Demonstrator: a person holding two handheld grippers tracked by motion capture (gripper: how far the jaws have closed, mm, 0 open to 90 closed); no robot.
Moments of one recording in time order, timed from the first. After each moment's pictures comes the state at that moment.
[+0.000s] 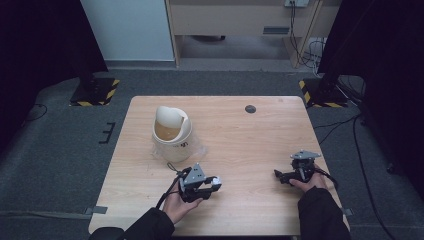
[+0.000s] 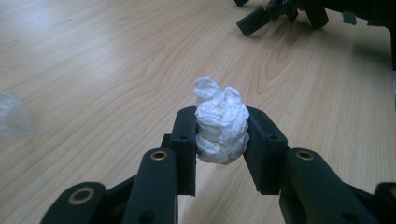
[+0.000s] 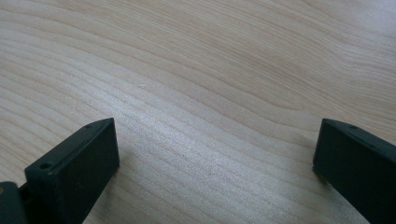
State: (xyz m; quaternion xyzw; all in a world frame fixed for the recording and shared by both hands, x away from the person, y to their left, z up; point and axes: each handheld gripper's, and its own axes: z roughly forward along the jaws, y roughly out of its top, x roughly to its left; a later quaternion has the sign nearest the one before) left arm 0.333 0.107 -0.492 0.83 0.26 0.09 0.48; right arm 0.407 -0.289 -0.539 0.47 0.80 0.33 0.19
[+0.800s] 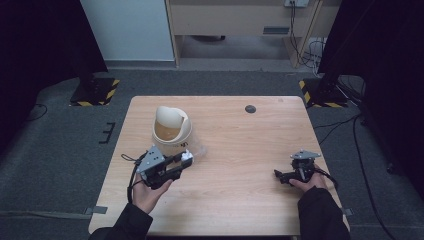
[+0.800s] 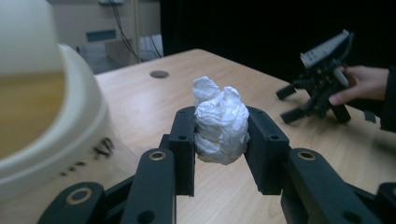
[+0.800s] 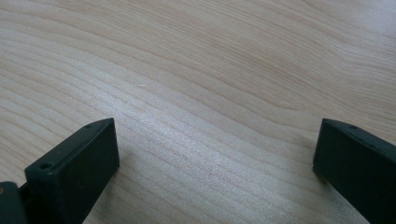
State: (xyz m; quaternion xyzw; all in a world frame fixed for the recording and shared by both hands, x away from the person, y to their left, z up) left arm 0.334 0.192 -0.424 0.73 0.32 0.18 0.58; right arm 0.407 -0.289 -0.539 0.47 0.80 0.33 0.19
